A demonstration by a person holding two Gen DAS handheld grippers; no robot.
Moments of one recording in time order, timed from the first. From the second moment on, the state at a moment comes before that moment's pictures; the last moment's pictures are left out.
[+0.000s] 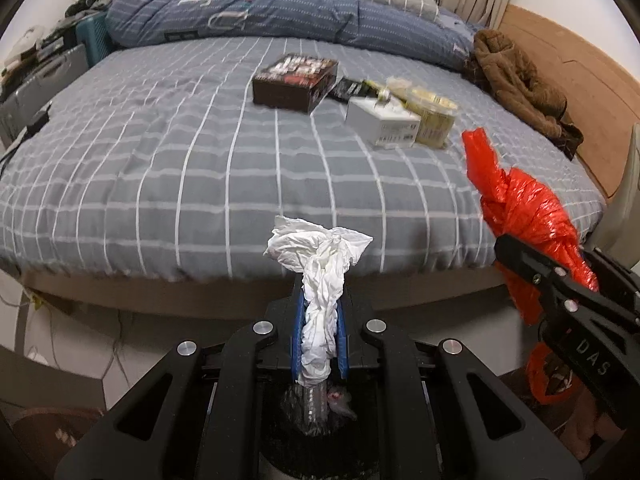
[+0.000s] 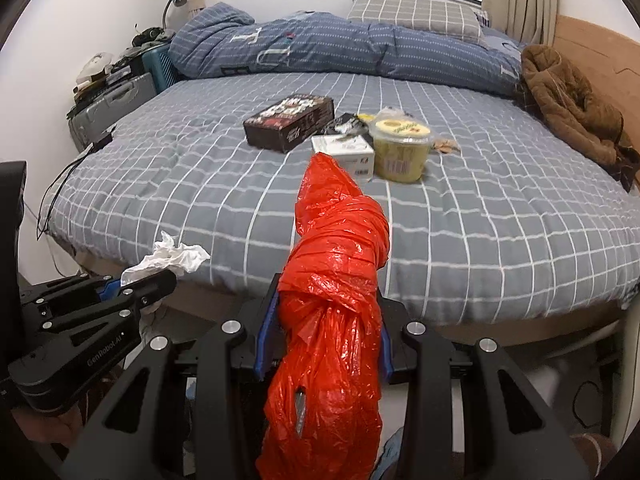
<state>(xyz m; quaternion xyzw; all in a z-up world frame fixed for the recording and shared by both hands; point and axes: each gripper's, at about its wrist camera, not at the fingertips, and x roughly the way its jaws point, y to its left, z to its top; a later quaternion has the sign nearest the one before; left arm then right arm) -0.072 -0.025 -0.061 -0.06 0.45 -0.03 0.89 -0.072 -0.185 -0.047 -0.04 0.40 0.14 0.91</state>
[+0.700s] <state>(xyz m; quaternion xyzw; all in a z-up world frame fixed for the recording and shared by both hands) -0.125 -0.011 -0.105 -0.08 0.51 -0.01 0.86 -0.109 -0.178 -0.106 -0.05 0.48 0.15 0.86</state>
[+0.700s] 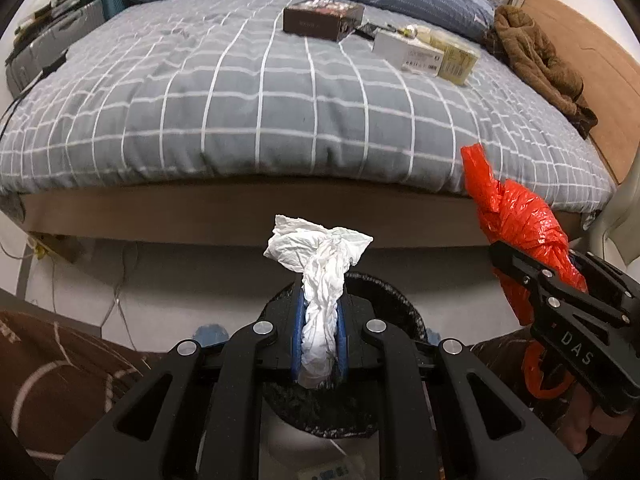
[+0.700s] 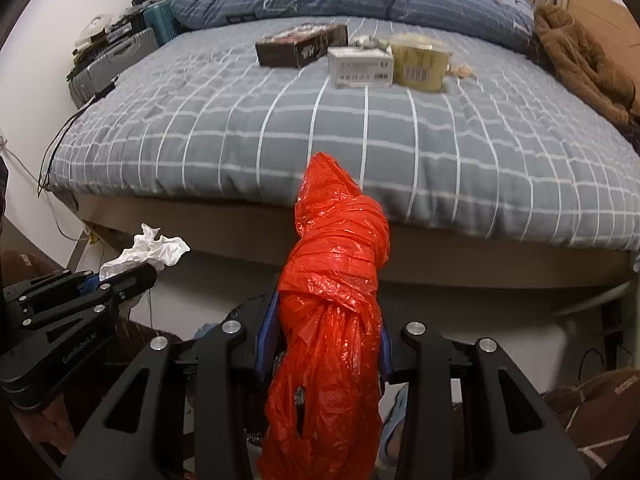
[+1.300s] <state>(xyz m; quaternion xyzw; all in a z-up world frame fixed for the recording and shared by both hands) -0.135 0.001 -0.157 -0.09 0.56 0.01 0.83 -0.121 -0.169 -0.170 -0.07 0.56 0.17 0.81</state>
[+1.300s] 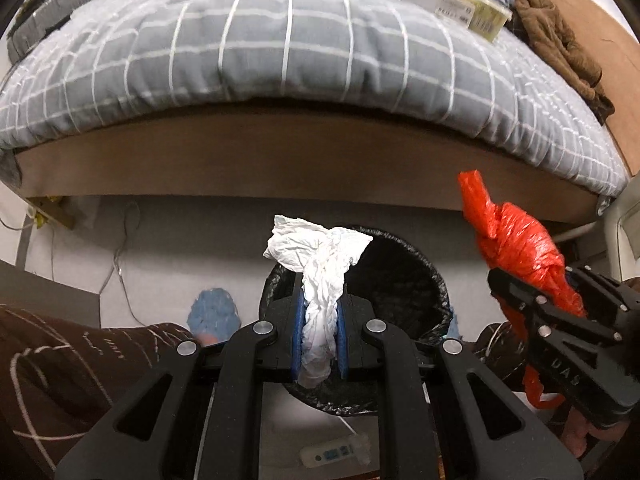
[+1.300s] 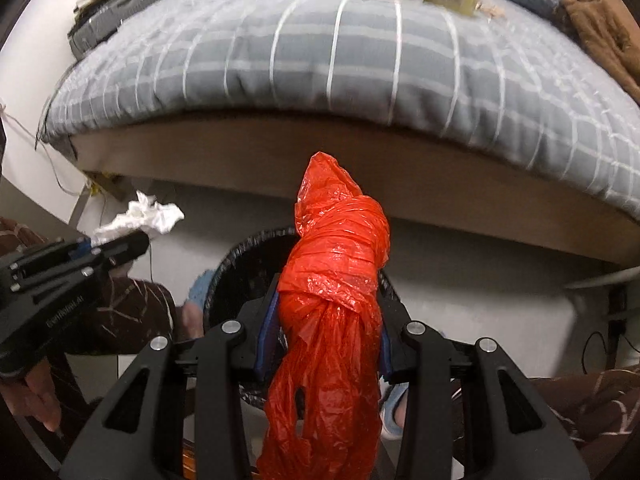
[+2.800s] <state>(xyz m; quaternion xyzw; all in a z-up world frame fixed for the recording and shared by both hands) -0.125 -0.003 -0.212 -0.08 0.60 -0.01 0.80 -0.110 -0.184 -0.206 -0.08 0.59 0.11 0.79</state>
